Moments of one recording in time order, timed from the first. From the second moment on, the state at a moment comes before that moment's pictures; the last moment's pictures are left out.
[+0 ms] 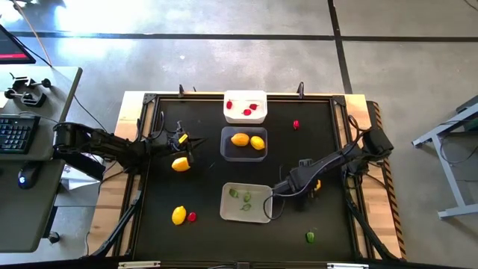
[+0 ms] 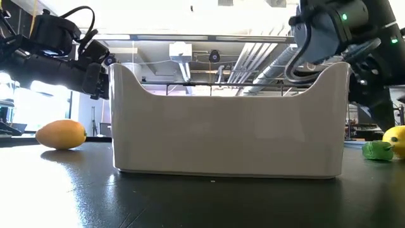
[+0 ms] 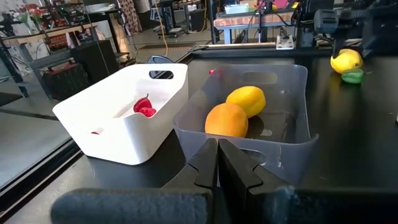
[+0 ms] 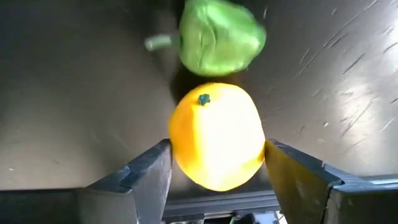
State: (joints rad) left arm 0.22 1.17 0.03 0.99 -0.16 0.11; right arm 0.36 1.77 1.06 -1.28 -0.04 0.31
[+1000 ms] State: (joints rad) left arm 0.22 1.17 0.03 0.98 -0.16 0.11; right arm 0.30 1.77 1.54 -1.51 0.15 0.39
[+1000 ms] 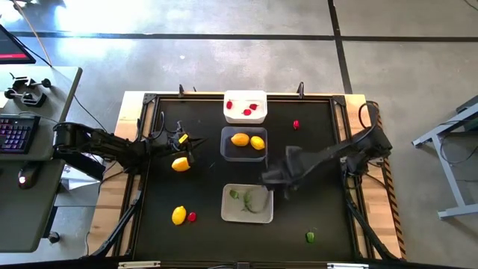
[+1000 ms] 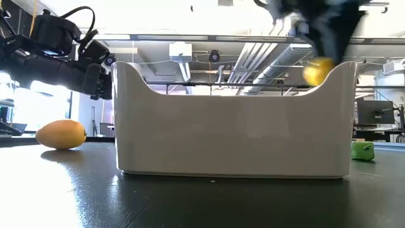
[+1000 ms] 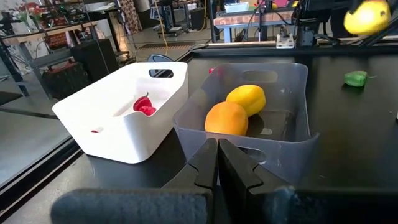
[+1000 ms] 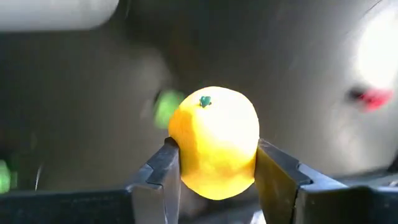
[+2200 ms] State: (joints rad) left arm 0.22 1.17 0.03 0.98 -0.16 0.11; right arm -0.15 1.79 1.30 -0.52 0.01 -0.15
